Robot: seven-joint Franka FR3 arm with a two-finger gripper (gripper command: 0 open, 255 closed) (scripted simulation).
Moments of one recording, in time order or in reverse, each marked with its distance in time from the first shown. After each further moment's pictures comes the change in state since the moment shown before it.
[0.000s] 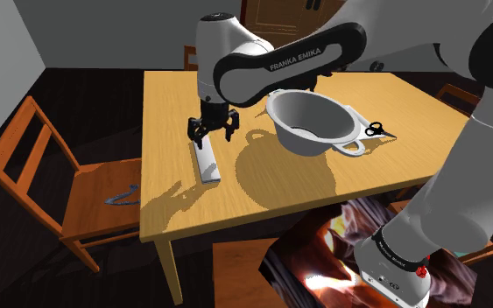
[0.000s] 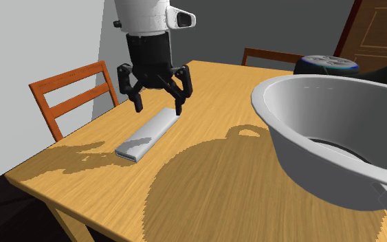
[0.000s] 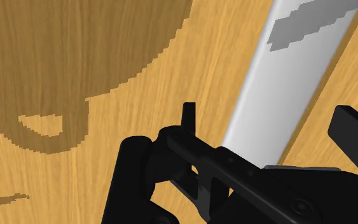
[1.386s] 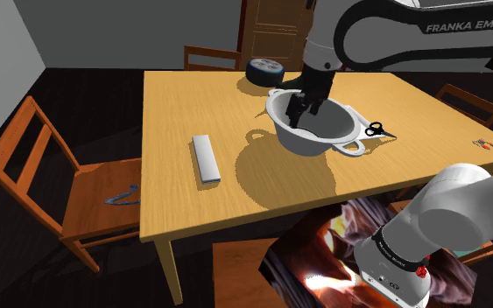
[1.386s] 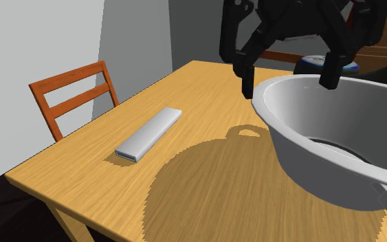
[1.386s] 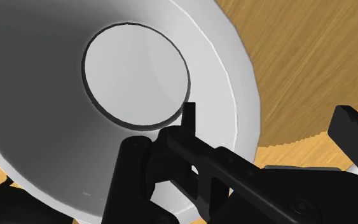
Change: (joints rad) arm -0.069 -0.758 -0.192 -0.486 0.124 -0.247 -0.566
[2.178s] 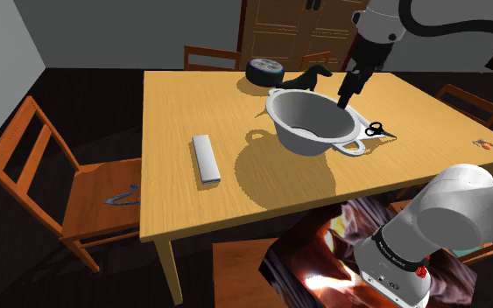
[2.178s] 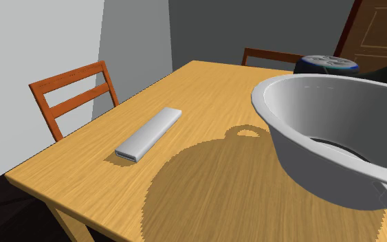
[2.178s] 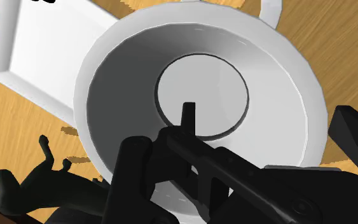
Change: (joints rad) arm -0.031 -0.224 -0.159 0.000 -0.110 -0.205 -0.272
